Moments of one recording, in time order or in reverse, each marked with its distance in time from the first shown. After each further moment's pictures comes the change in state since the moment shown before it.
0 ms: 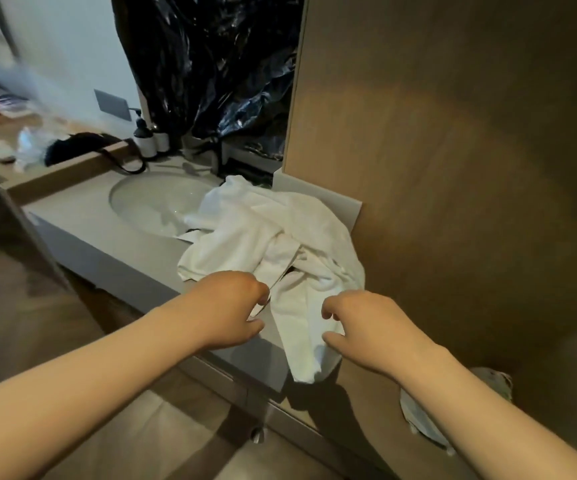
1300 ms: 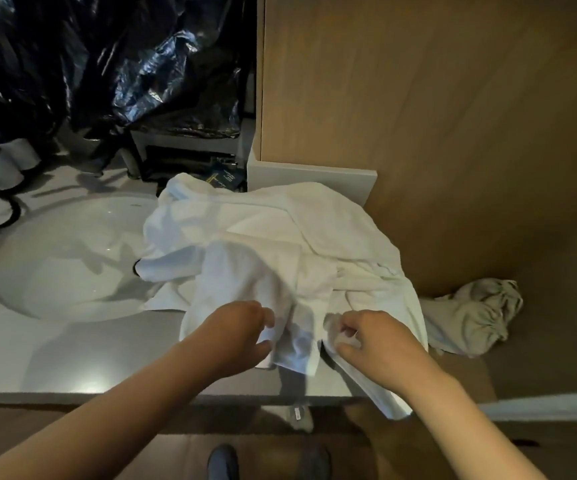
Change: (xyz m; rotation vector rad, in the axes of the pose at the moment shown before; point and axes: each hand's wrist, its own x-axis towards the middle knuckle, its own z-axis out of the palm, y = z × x) left_hand 0.170 -0.195 0.075 -0.250 -0.184 0.345; right_hand 0.172 -0.037 0.082 0.470 -0.029 0.604
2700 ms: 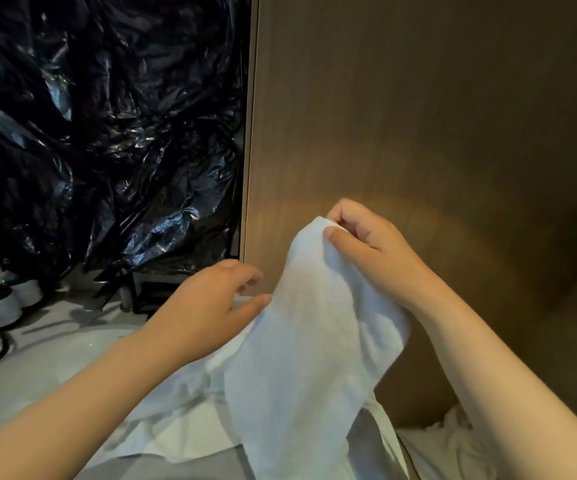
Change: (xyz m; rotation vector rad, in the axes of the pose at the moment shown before) left_hand -0.001 0.049 -0.197 -0.057 0.606 0.184; right_hand 0.007 -0.093 -0.247 0.377 0.590 -0.588
